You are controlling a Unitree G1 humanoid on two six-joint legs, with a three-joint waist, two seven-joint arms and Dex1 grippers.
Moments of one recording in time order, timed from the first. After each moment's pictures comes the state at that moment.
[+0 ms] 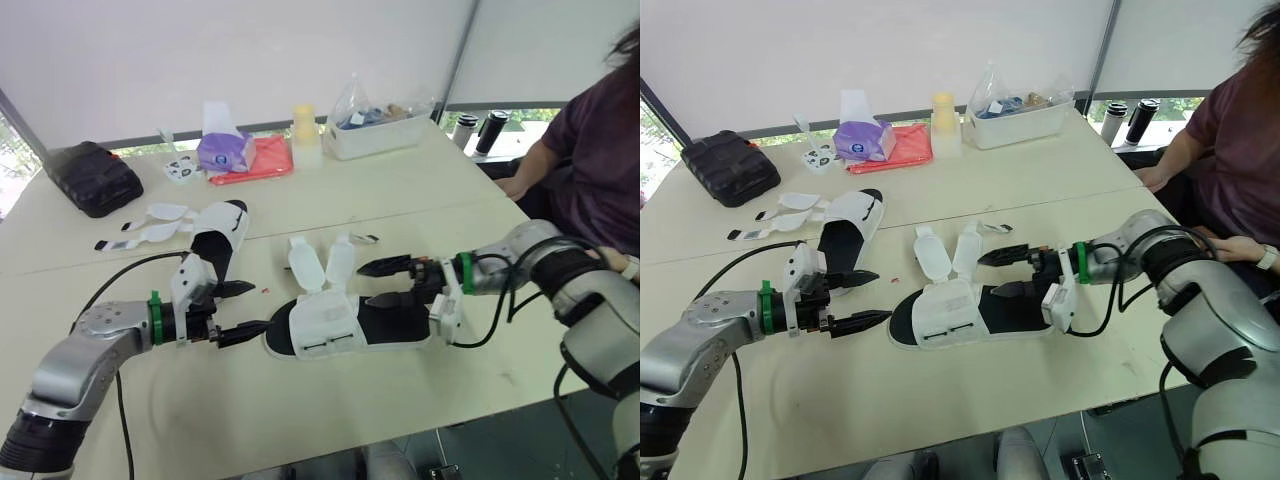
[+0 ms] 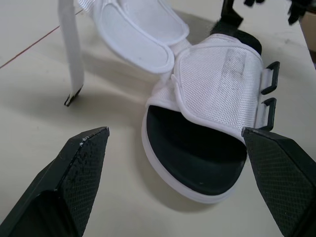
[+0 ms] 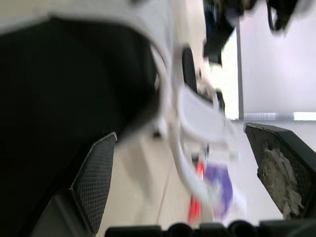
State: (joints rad) left arm -0.19 0.76 0.05 -0.25 -0.56 0.50 -1.00; right arm -1.16 -0.86 0.88 0.96 -1.22 -1.45 -0.61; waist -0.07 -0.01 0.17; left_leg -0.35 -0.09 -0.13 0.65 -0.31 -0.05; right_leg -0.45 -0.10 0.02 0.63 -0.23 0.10
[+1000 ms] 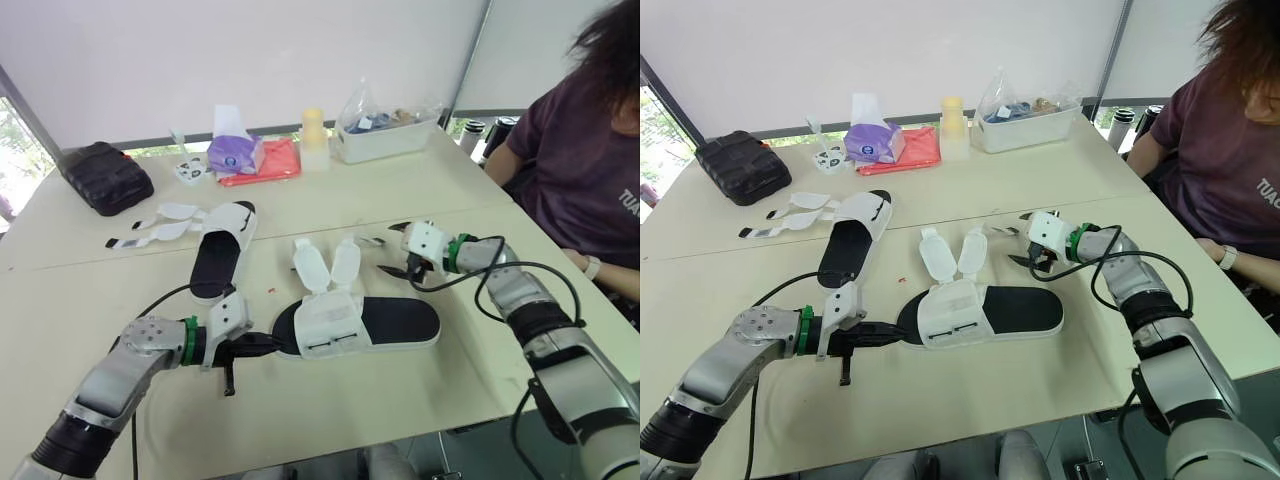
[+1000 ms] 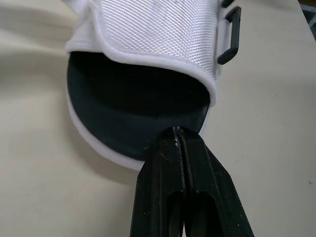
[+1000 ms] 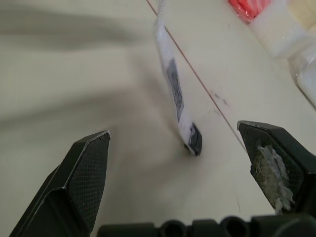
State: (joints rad) left arm -0.18 0.73 -0.17 -0.21 -0.32 0.35 -1.08; right arm -0.86 -0.61 0.33 0.84 -0.10 -0.36 0.77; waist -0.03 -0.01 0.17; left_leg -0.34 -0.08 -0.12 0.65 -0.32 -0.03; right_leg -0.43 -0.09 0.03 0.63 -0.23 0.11
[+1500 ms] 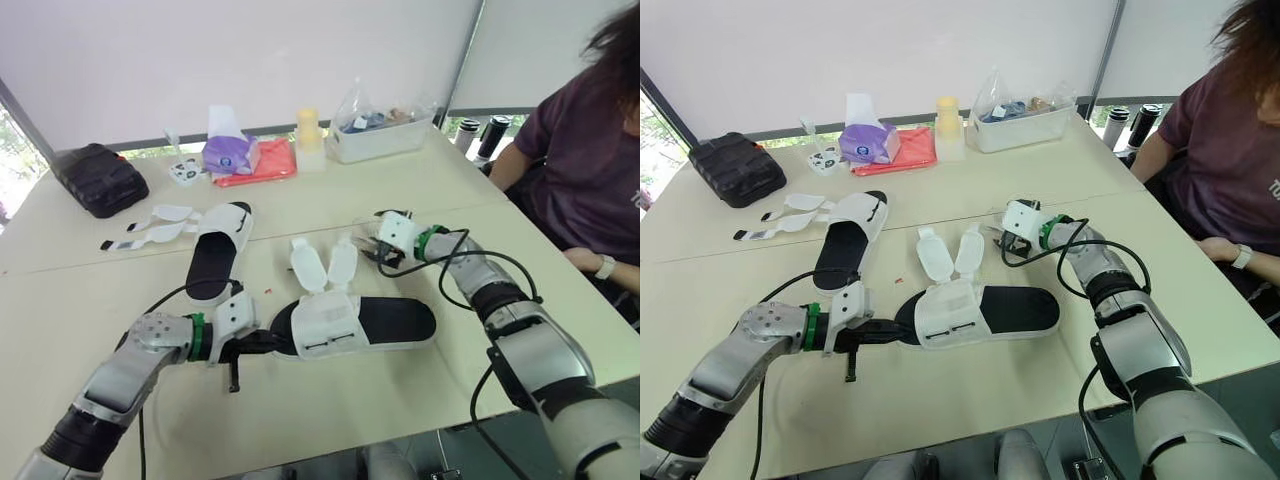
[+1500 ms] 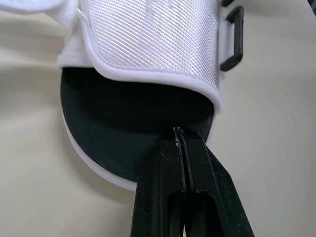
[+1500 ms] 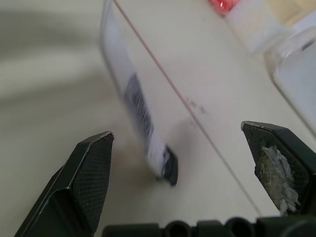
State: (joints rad) left arm -0.21 0.71 -0.18 -0.20 -0.29 0.34 -1.07; right arm -1.04 -0.45 0.33 1.15 -0.27 -0.45 0.56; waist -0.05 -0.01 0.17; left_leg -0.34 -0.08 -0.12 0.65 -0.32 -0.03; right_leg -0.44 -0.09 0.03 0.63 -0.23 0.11
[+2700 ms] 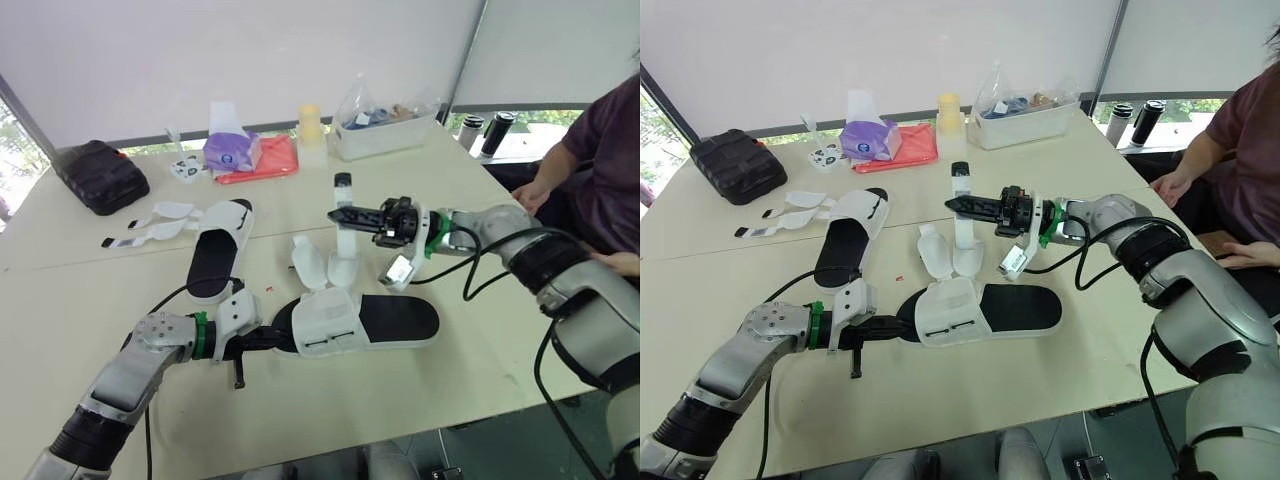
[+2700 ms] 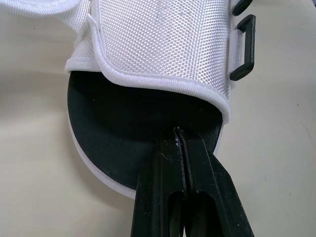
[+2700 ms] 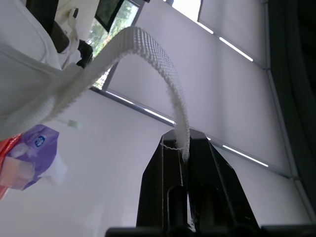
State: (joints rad) left arm -0.21 0.67 -0.17 -0.18 -0.27 0.32 -1.06; right arm -1.20 -0.78 0.86 0.66 -1.35 -0.76 -0.98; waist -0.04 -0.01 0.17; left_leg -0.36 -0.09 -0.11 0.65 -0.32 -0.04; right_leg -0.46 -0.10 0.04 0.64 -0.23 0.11
